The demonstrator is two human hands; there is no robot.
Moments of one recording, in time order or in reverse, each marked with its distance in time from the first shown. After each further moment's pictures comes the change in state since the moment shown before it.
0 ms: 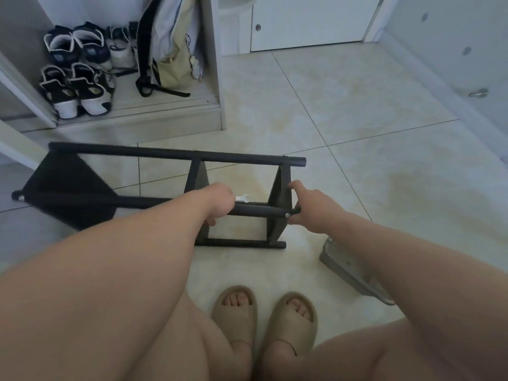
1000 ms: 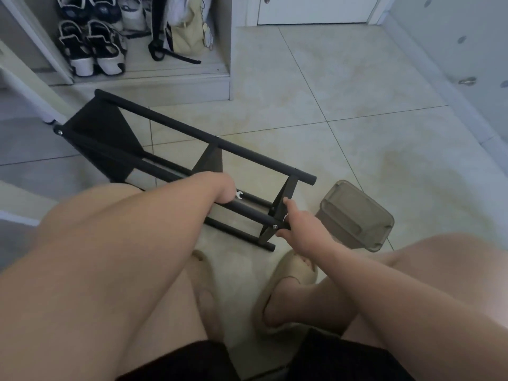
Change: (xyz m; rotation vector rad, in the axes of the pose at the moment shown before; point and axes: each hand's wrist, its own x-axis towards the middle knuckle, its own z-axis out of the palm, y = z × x) left_hand -0.088 -0.051 0.019 0.431 -0.139 -0.054; right_hand -0.130 -0.045 0.099 0.056 0.026 0.023
